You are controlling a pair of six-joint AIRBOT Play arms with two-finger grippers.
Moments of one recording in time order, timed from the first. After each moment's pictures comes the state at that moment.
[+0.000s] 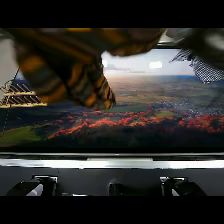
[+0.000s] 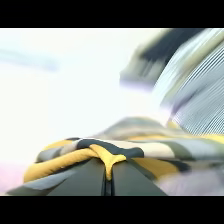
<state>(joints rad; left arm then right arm) -0.01 -0.97 1.86 1.02 -1.09 -1.65 0.25 -0.83 1.54 -0.99 0.70 1.64</state>
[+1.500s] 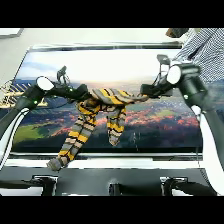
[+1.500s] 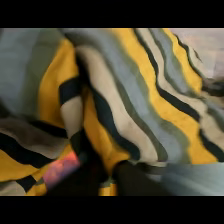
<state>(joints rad) -0.22 -1.55 1.35 0.90 -0.94 -1.70 0.23 -1.45 1.50 -1.50 1.23 1.80</state>
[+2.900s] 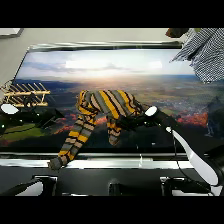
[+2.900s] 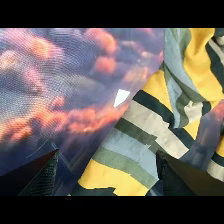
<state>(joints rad) 0.21 -1.22 0.85 0.96 -1.07 -1.48 0.34 -1.53 0.91 -0.59 0.85 1.43</state>
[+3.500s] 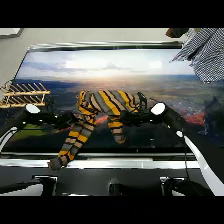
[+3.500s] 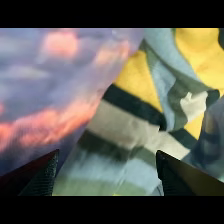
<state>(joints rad) 0.01 -1.41 0.85 0.88 -0.96 -1.42 0.33 -1.33 0.92 -0.70 0.87 1.53</state>
